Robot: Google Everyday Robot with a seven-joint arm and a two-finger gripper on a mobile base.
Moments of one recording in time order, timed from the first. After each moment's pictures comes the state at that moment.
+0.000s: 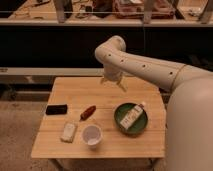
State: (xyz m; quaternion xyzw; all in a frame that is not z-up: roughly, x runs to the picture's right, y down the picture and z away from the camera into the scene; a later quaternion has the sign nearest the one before) arm 0.052 -0.025 0.776 -0.24 -0.10 -0.52 0.82
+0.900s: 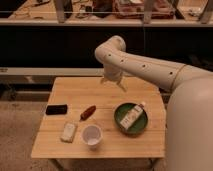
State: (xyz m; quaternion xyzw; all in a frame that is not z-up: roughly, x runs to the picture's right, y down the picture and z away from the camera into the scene) arm 0.052 -0.026 0.776 -0.24 -0.10 -0.52 0.82
